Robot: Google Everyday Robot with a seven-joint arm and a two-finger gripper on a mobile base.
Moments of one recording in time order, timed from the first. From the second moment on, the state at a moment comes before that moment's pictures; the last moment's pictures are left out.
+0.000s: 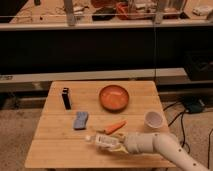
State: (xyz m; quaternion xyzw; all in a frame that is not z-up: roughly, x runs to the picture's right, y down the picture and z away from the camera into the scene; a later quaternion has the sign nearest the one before) arm 0.050 0.259 0.704 -0.21 -0.38 0.28 0.85
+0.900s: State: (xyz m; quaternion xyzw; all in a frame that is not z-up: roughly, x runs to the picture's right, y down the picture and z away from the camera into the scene) arm 0.112 0.178 0.710 -0.19 -0.31 0.40 0.84
